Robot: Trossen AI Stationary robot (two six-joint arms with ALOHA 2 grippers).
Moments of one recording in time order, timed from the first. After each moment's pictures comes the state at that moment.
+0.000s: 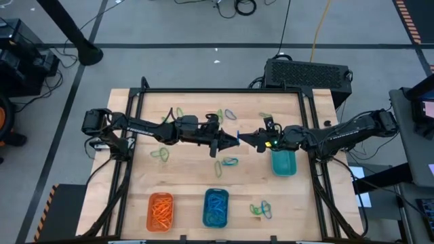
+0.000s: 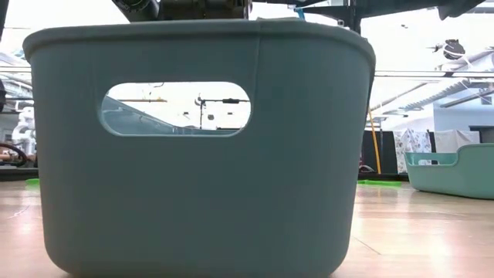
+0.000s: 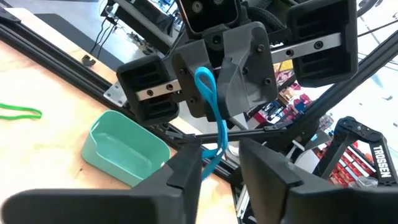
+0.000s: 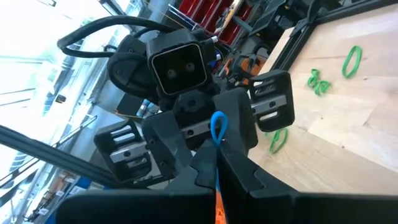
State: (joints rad) left arm 0.02 1.64 0.99 0.62 0.17 -0.69; right arm 0.15 1.12 0.64 0.45 0.32 1.08
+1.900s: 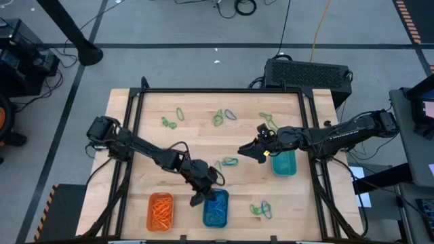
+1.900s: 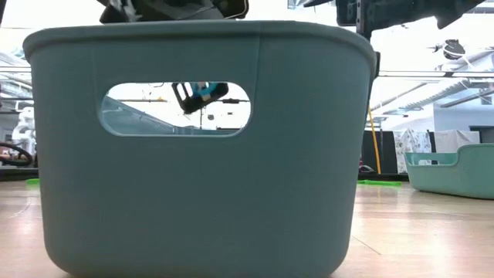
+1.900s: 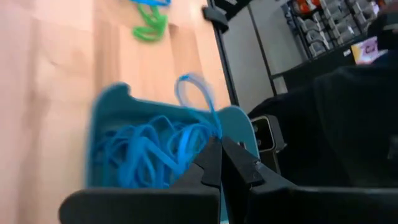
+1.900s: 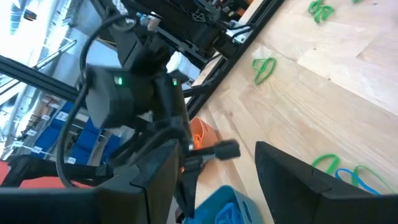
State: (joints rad) left arm -0.30 1.74 0.99 0.16 0.41 -0.54; right arm 0.13 1.12 0.64 0.25 0.05 1.02
